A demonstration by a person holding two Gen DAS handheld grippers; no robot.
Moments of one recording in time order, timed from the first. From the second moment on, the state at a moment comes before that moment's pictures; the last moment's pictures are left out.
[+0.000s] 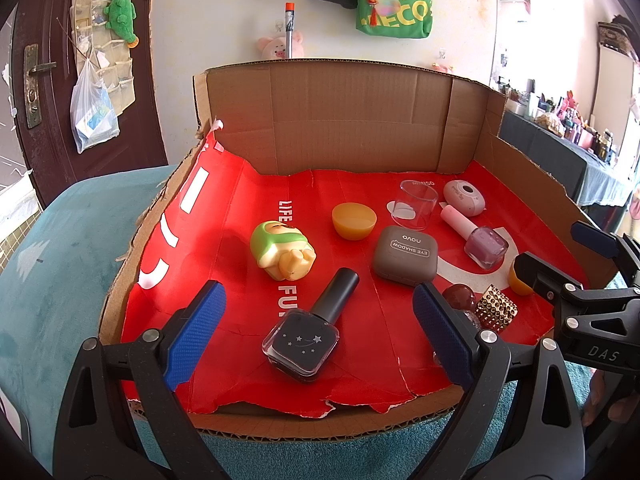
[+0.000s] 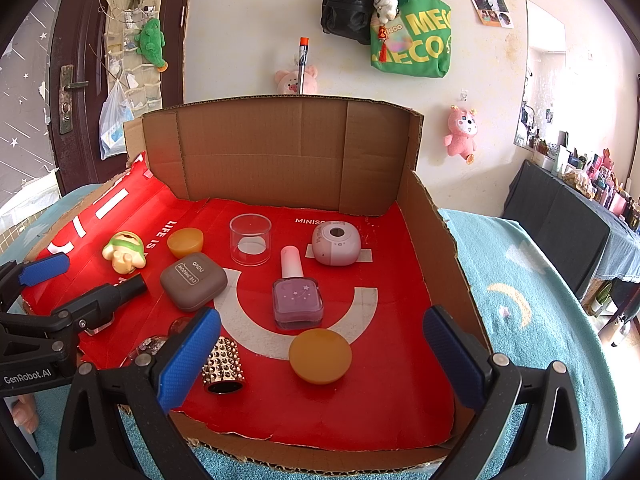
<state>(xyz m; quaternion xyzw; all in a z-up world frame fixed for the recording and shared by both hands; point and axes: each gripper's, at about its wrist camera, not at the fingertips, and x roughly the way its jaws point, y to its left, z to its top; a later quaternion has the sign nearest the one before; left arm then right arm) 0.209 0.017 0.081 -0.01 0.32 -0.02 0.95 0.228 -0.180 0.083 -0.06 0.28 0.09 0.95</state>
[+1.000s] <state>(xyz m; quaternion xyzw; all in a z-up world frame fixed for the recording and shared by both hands) 0.138 0.024 0.105 -0.02 0.33 -0.02 0.95 0.163 -0.205 0.111 0.00 0.29 0.10 0.95</state>
